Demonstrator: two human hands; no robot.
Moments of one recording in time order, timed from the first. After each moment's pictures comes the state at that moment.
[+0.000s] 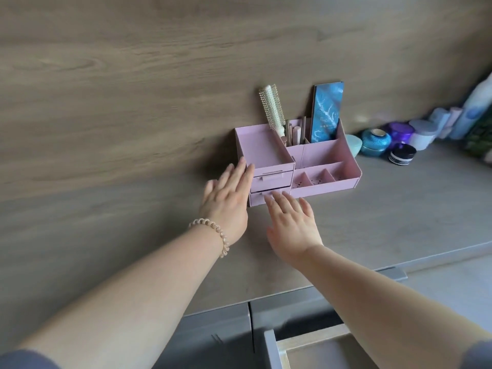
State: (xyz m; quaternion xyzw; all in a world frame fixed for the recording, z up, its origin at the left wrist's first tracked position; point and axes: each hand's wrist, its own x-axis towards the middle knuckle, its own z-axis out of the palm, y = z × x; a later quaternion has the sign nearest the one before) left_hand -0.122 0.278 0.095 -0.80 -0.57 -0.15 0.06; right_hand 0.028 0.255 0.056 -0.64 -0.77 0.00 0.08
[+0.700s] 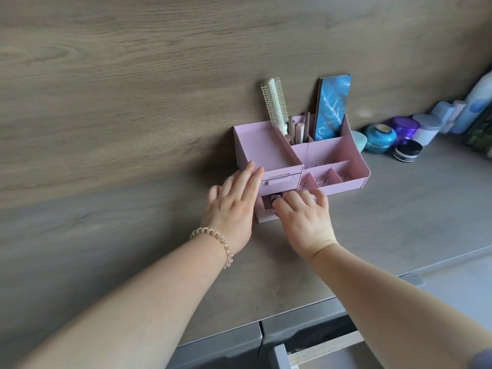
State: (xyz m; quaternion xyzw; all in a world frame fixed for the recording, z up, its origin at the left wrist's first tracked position) left_hand -0.127 0.300 0.082 -0.83 -0.53 -0.16 0.06; right_hand 0.038 0.288 0.041 -0.59 -0.74 -0.26 0.18
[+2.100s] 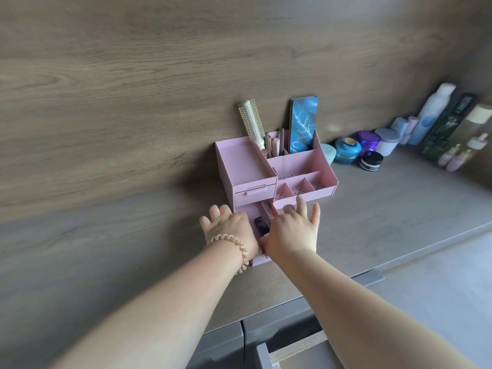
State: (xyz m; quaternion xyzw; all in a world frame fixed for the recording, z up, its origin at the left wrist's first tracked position) left_hand -0.084 0.278 0.098 -0.73 -0.67 0.01 -0.09; right_hand 0.024 0.256 0.091 -0.77 -0.64 0.00 0.03
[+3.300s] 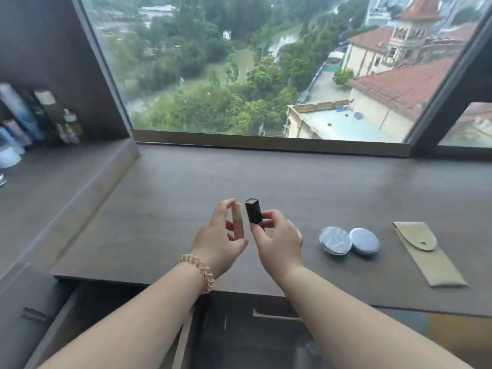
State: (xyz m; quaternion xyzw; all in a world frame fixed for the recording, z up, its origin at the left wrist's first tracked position) left_hand 0.223 -0.167 0.117 -0.89 -0.11 -0.03 -0.43; right_hand 0.258 -0.293 0.096 -0.89 -0.04 -0.05 0.45
